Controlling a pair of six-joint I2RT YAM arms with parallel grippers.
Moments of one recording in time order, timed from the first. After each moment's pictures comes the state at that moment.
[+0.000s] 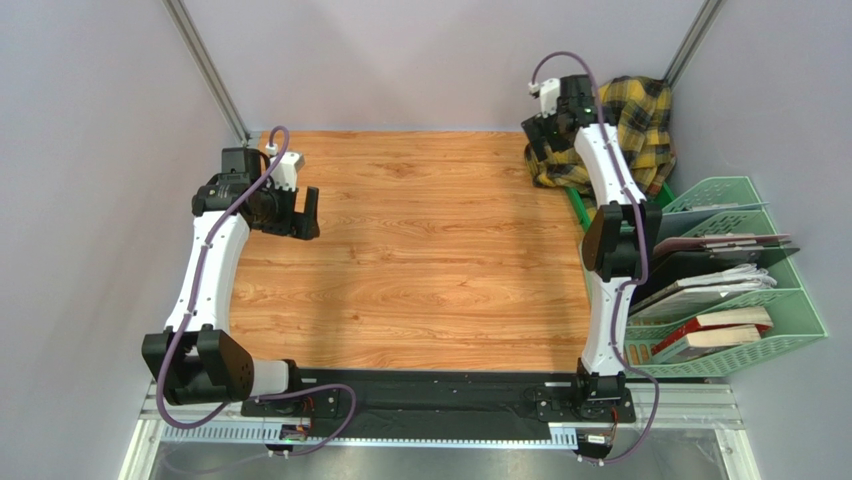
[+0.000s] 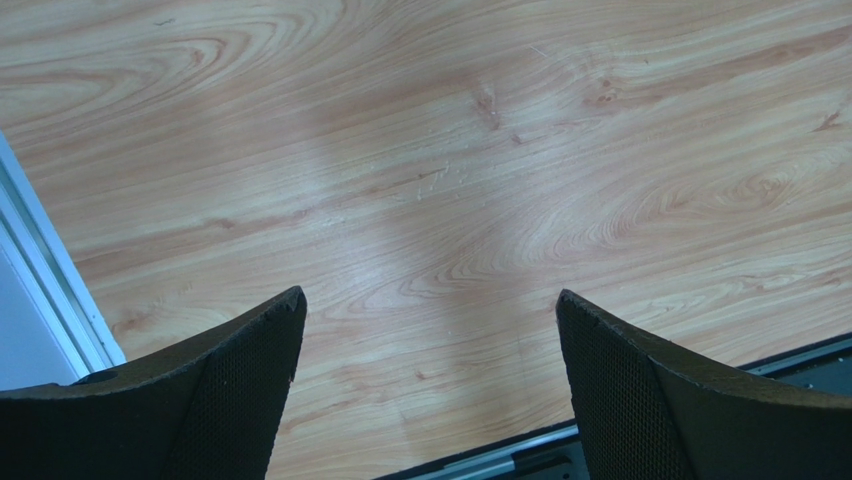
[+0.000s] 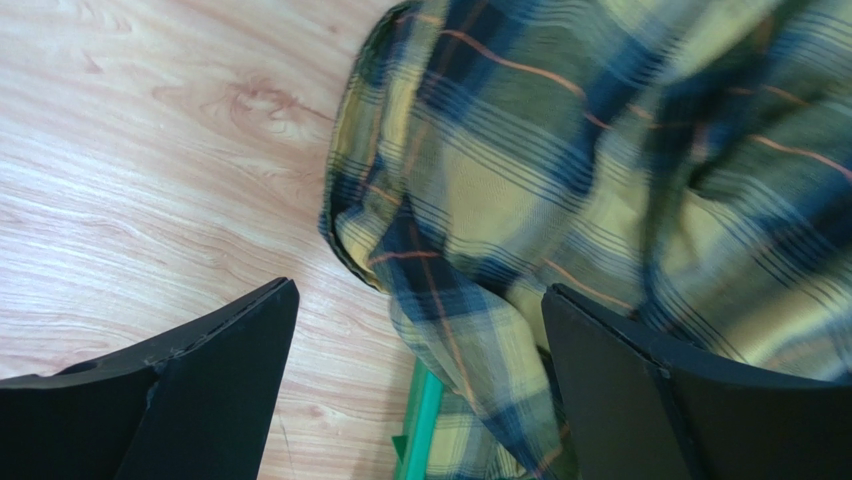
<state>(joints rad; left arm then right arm) 0.07 1.32 1.32 -0.98 0.29 0.22 0.05 2.22 2.24 -0.82 0.02 -0.41</state>
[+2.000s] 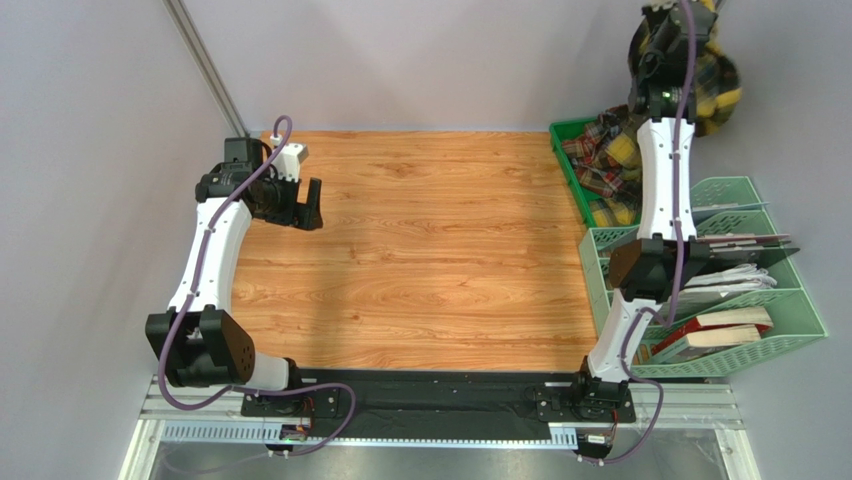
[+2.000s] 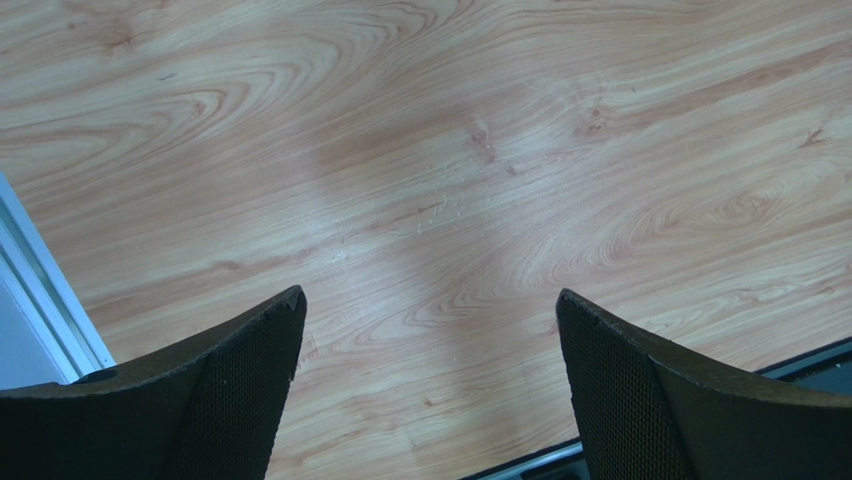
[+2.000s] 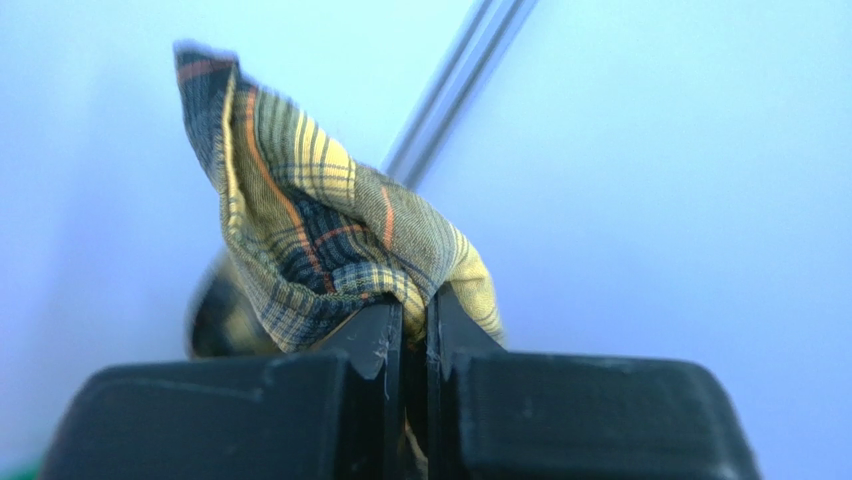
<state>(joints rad) 0.07 1.41 1.38 -0.96 0.33 0.25 -0.09 2.00 2.40 -0.15 0.37 -0.63</state>
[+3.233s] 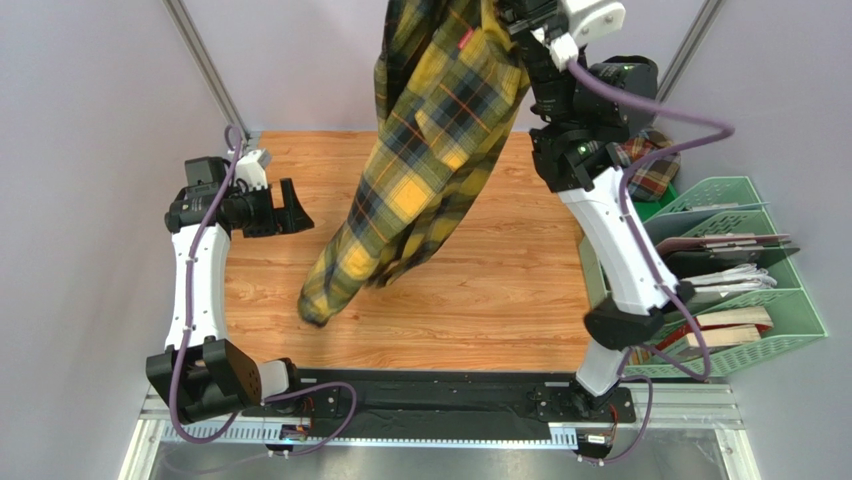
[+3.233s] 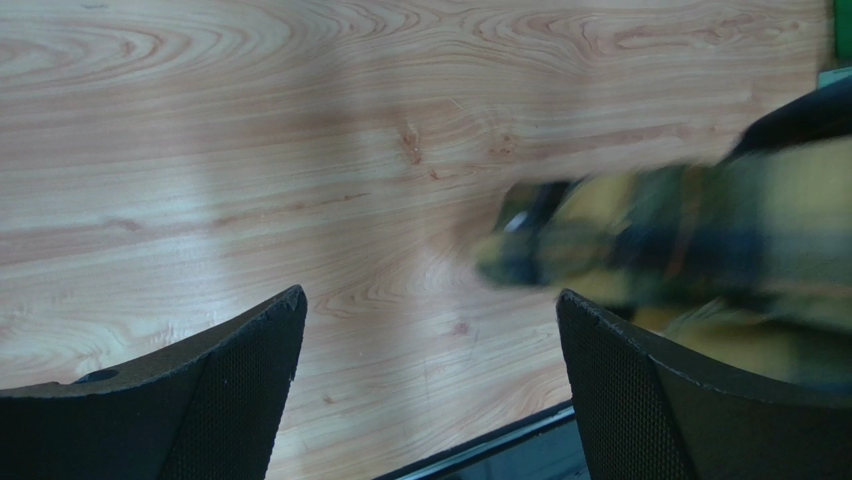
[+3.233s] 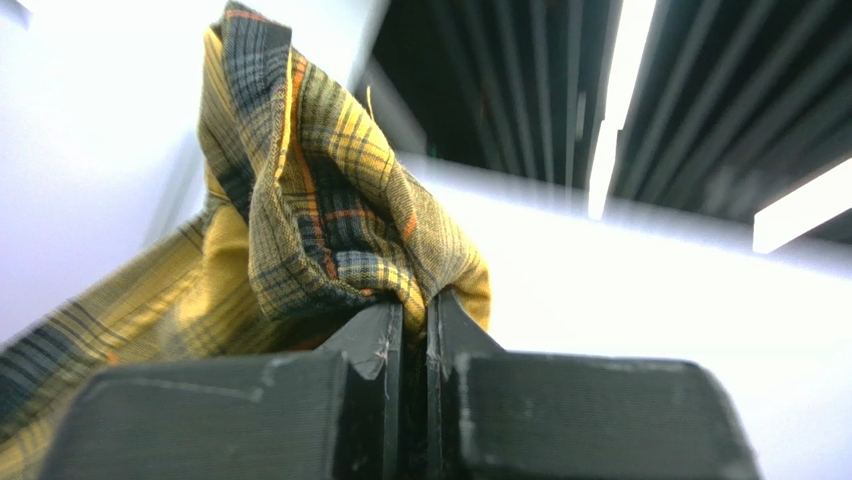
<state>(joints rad) 0.25 1.26 1.27 -0.94 0.56 0.08 0.68 1.80 2.48 0.45 -0.09 -0.51</state>
